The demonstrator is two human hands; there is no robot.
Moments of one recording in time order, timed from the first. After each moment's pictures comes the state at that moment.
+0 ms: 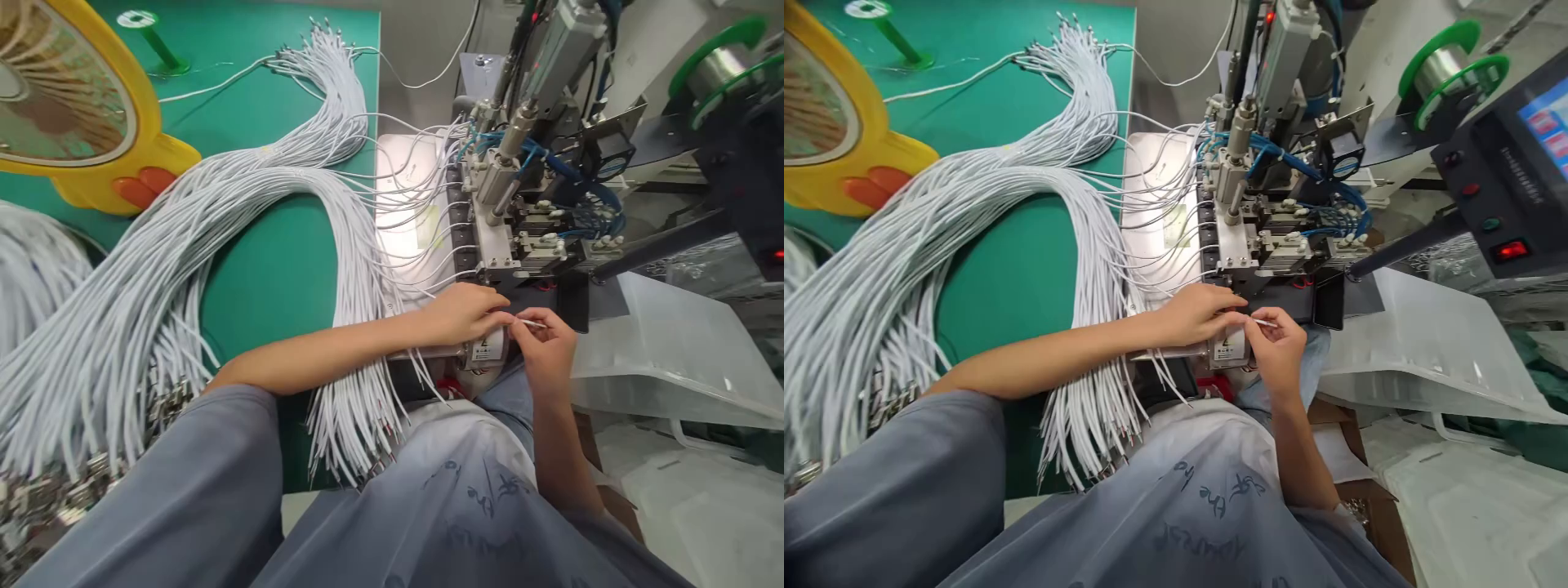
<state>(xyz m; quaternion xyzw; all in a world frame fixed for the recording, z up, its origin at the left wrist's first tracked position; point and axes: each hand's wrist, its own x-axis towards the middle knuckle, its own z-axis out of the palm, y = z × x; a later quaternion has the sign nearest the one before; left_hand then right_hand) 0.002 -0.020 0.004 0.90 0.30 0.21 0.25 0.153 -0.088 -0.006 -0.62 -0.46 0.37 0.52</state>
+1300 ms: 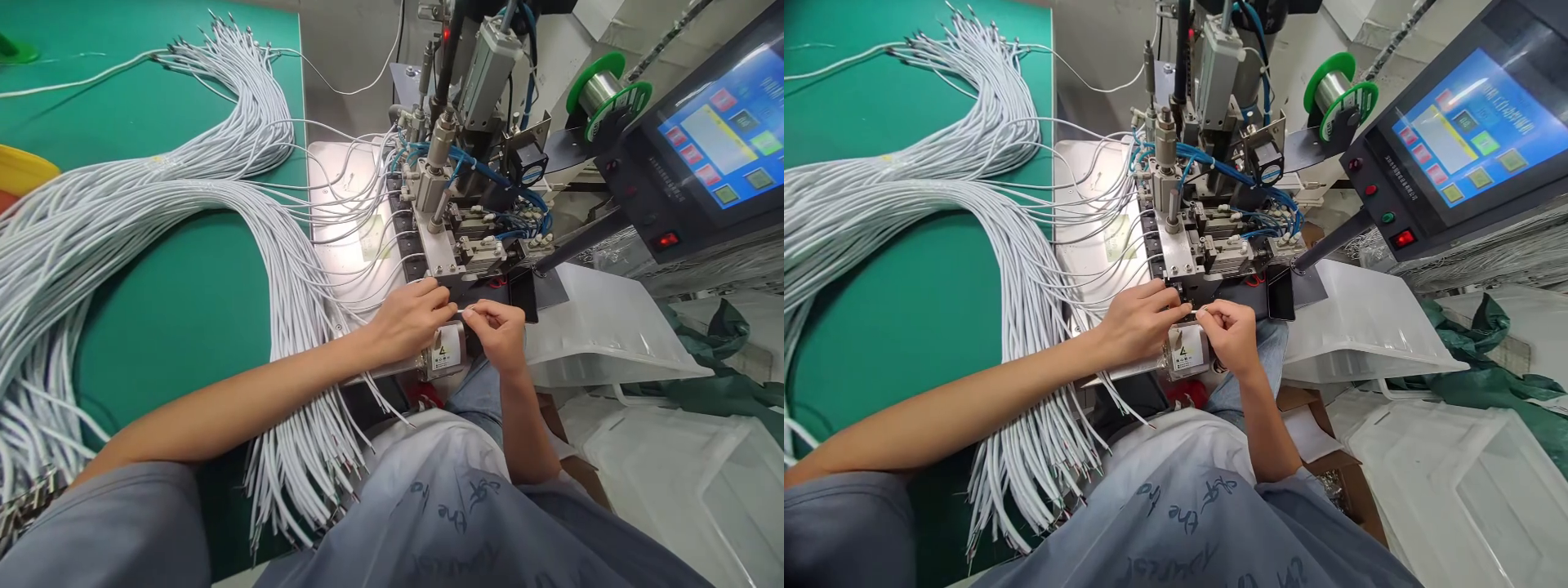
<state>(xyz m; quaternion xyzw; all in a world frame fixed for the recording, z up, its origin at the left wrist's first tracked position) -0.004 -0.014 0.007 0.93 0.26 0.24 0.00 0.163 -0.062 -0.001 -0.58 -0.58 0.32 0.48</state>
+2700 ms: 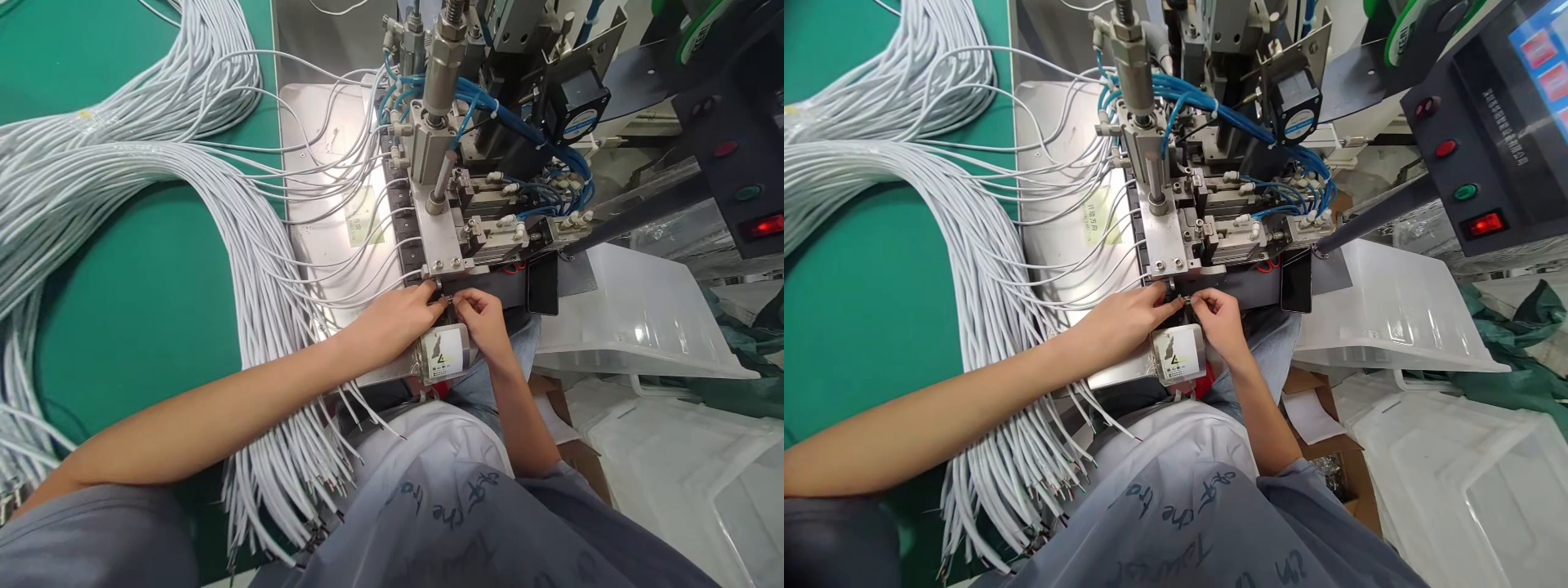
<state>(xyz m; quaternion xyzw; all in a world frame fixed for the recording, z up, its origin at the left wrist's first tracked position) -0.002 -0.006 0.005 0.94 0.32 -0.03 0.11 0.167 -0.028 -0.053 -0.60 -0.44 0.50 0.44</state>
